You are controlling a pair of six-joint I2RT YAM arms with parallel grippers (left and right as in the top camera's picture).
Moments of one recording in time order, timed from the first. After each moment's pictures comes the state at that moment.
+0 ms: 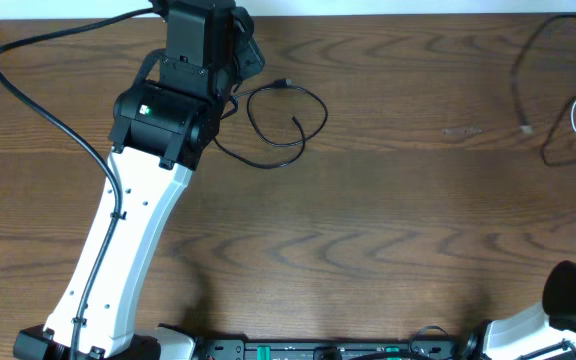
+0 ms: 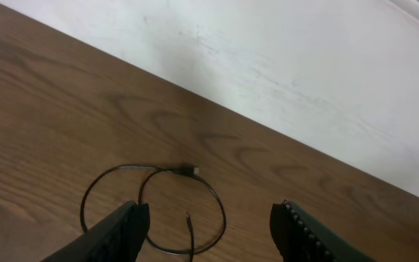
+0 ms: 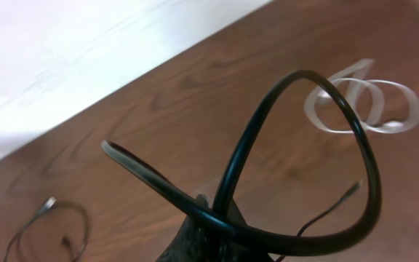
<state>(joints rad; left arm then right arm) -0.36 1.54 1.77 -0.83 -0.24 -0.66 -0.40 1.76 2.28 -1.33 -0.16 0.23</state>
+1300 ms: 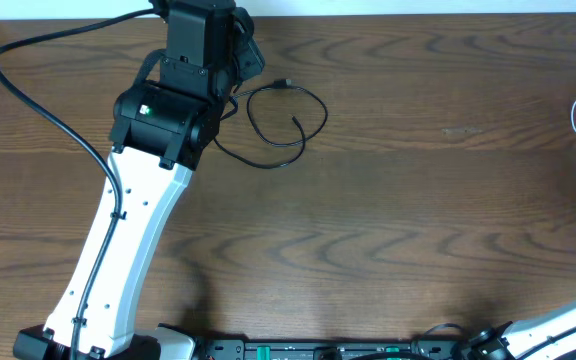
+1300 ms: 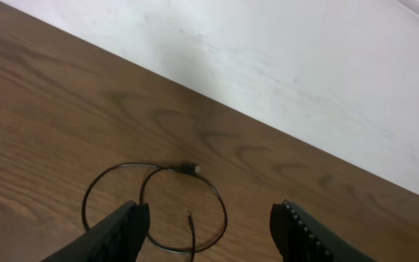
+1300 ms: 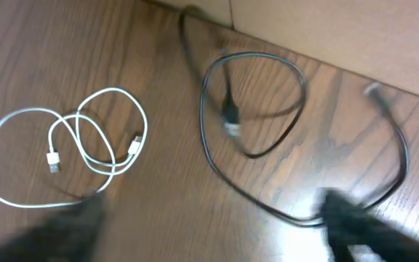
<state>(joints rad) -0.36 1.54 1.77 -0.84 -0.24 -0.66 -0.97 2.22 2.28 -1.17 -0.07 0.30</state>
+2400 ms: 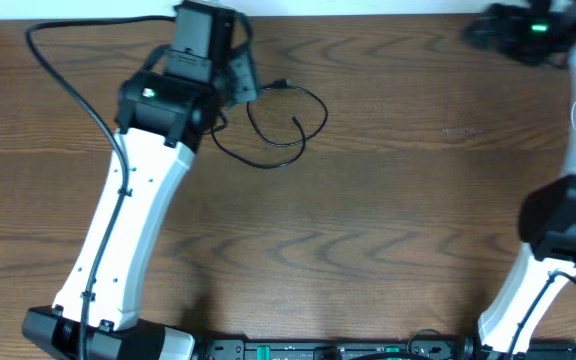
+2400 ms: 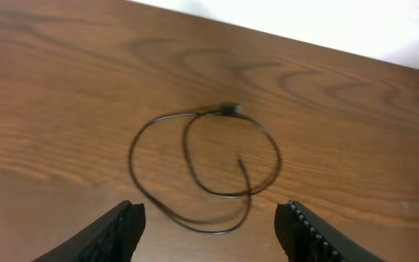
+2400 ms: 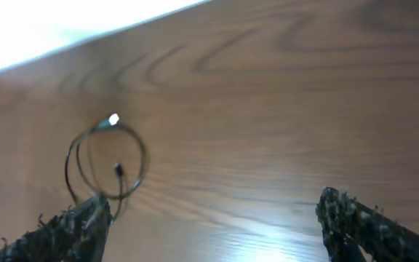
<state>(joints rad) -0.29 1.60 1.77 -1.01 -0.14 -0.45 -0.16 2.15 2.28 -1.18 -0.53 0.08</state>
